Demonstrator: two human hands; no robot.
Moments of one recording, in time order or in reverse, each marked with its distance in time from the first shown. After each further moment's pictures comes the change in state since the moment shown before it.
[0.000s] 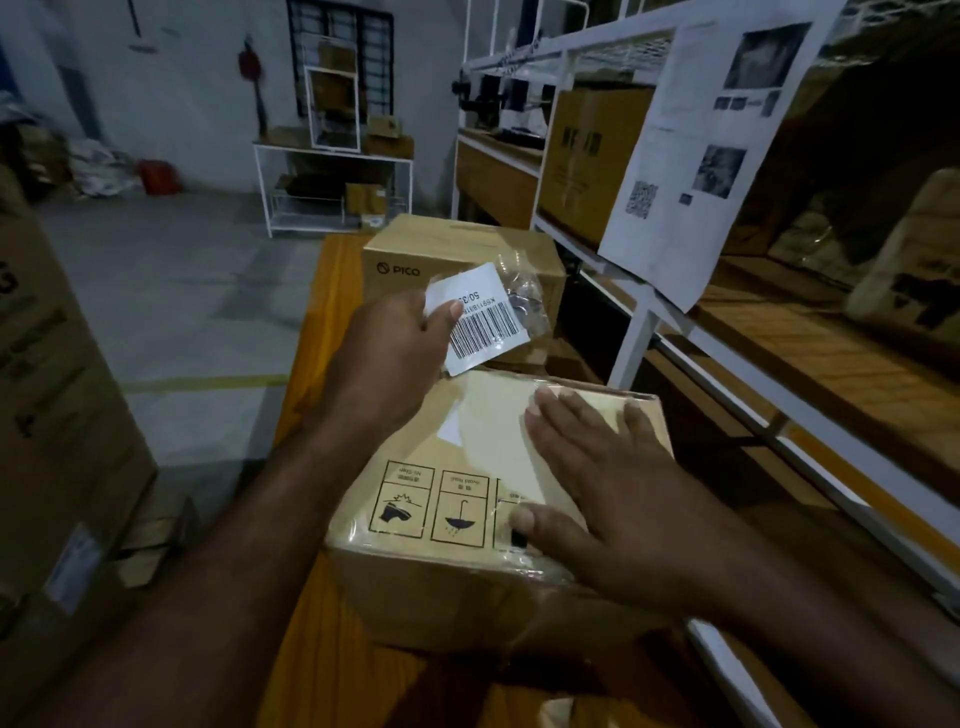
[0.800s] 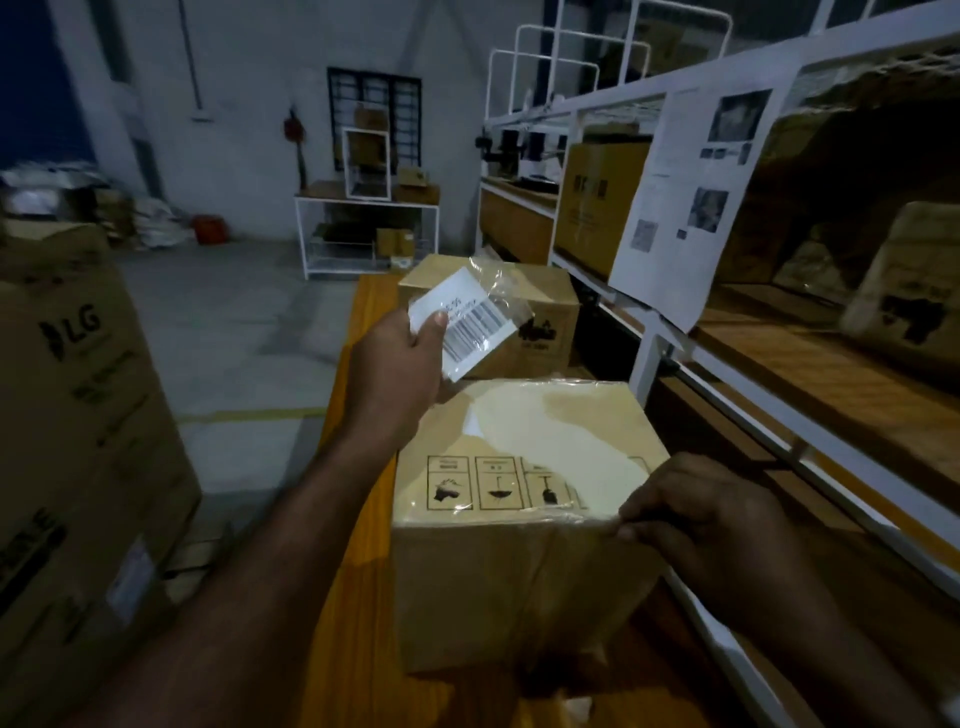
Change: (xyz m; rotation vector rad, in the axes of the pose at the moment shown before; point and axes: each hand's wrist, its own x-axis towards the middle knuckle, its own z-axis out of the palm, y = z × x) left_hand -0.025 0.007 -0.024 -0.285 0.183 -0.119; right_hand -0.054 0.030 0.029 0.418 0.518 -0.029
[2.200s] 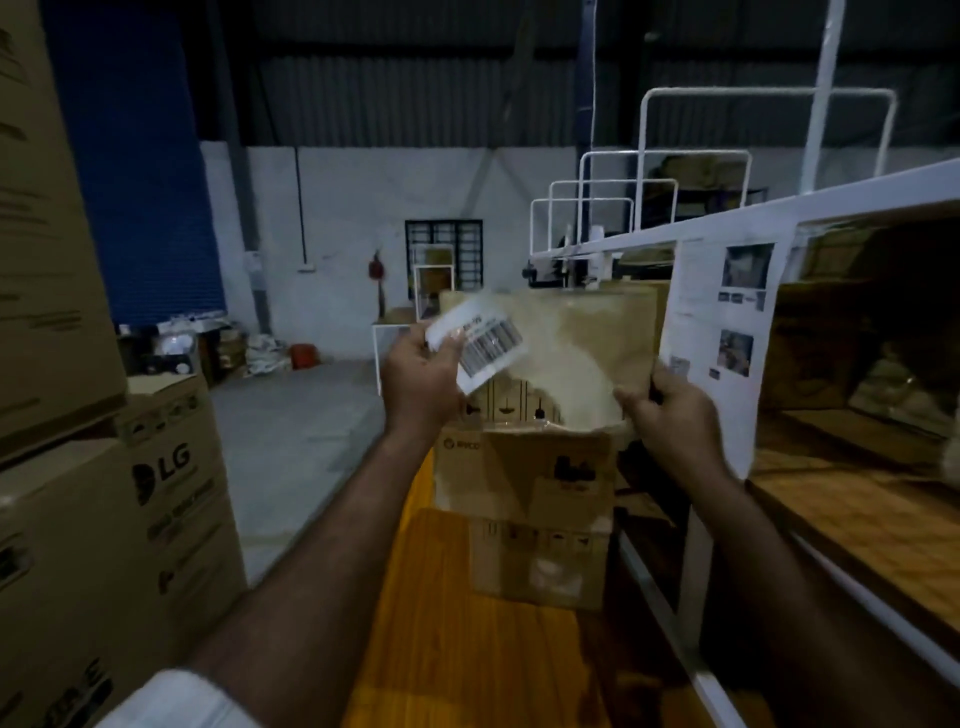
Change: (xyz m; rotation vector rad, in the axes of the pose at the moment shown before) left_hand 0.135 0.061 0.040 -0.159 0.233 0.225; right_hand 0.247 0.078 -0.017 0.303 0.463 0.230
